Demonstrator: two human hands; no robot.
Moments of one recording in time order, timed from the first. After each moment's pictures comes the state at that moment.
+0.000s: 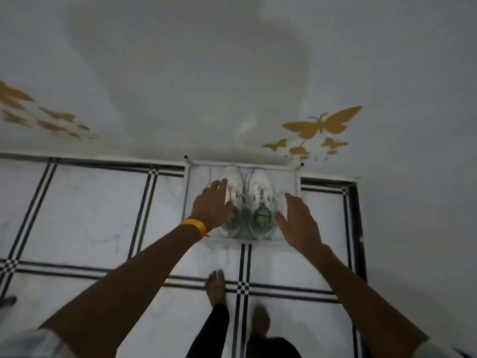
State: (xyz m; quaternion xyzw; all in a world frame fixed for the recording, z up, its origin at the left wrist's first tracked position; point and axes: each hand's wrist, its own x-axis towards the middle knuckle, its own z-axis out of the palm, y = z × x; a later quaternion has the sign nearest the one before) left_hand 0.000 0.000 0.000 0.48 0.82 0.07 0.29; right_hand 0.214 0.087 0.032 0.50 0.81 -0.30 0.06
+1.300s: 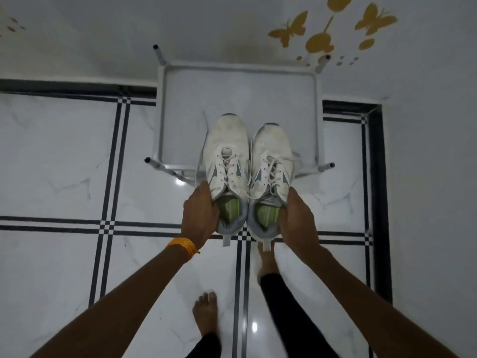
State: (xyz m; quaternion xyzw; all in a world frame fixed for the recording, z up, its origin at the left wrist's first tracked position) left_hand 0.106 -0.168 -0.191 0.36 0.85 0.25 0.30; right_hand 0.301 -0.073 -0.183 0.55 0.76 -0.35 -0.03
